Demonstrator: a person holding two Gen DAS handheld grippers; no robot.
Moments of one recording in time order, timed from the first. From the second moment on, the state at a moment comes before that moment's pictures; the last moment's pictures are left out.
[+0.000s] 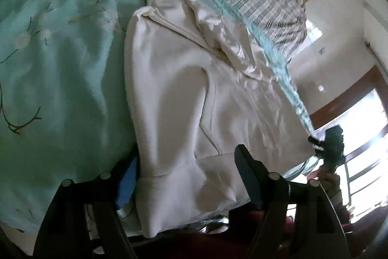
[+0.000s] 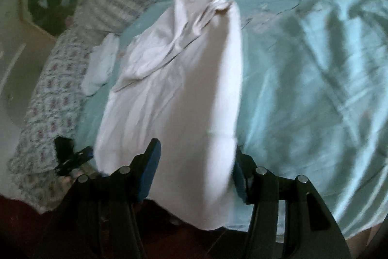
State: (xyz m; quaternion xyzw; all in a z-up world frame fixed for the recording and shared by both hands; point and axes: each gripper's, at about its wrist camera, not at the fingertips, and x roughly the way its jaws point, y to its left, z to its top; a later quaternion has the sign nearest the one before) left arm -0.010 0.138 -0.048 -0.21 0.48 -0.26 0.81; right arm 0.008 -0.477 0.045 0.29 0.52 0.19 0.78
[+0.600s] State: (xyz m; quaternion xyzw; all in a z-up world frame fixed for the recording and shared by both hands) left arm -0.011 0.138 -0.046 -0.16 0.51 -0.27 0.80; right arm 0.010 -0.474 0.040 0.29 0.50 0.21 0.79
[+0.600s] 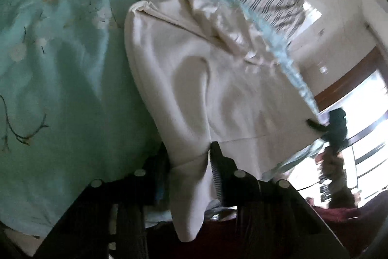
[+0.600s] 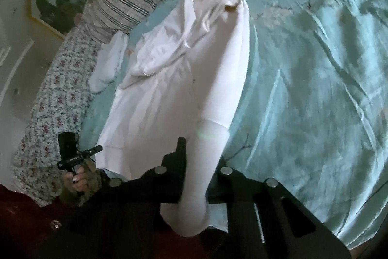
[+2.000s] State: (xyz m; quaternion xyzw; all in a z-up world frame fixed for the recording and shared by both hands) left arm 0.284 0.104 -0.025 -0.20 0.43 -0.17 0.87; right arm 0.315 -0.480 0.027 0.32 0.47 0.12 0.82
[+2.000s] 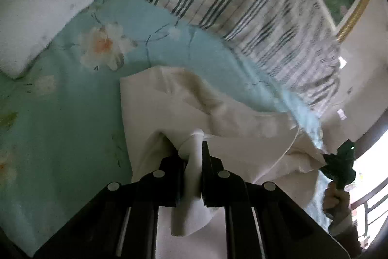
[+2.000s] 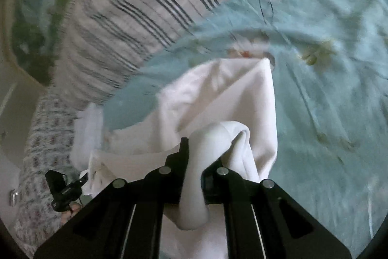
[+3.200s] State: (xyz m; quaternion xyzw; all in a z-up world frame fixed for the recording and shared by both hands) left arm 0.349 0.113 -0.061 -0.25 0.43 -0.11 0.86; right arm 0.352 -0.482 0.001 0.29 0.46 0.03 0.84
